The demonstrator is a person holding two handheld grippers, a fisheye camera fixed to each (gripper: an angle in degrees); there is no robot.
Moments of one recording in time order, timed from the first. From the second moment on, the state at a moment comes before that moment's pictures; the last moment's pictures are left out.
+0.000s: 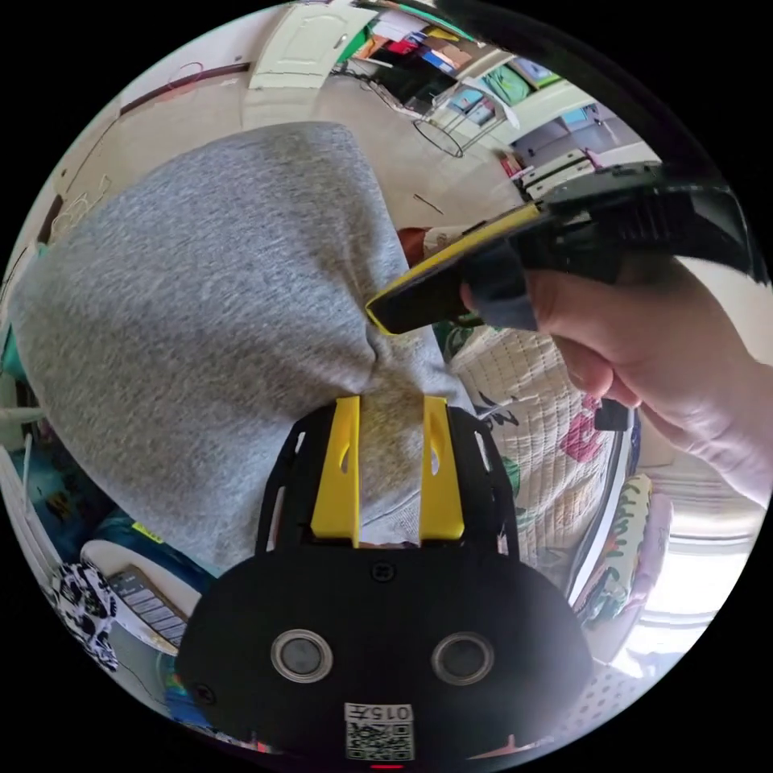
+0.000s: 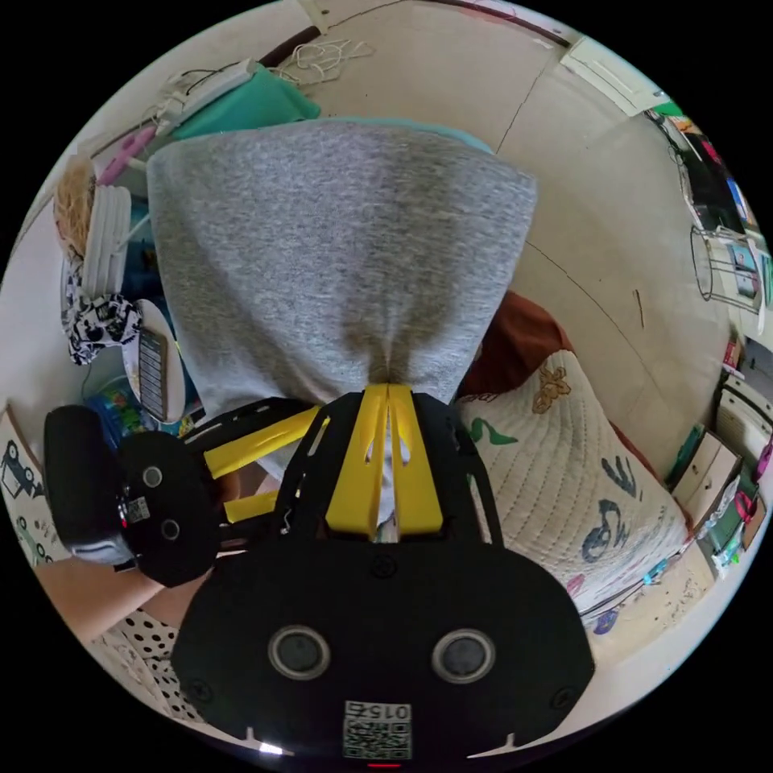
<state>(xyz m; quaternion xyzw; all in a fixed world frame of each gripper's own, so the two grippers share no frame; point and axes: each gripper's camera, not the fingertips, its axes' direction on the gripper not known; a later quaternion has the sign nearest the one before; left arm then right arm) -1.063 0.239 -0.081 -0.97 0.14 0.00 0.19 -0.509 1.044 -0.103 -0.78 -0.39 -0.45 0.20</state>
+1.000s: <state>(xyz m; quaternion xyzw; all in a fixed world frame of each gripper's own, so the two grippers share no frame) -0.613 0.223 -0.078 -0.90 0.43 0.05 0.06 -0.111 0.579 -0.022 -0.90 -0.12 -0.01 0.42</state>
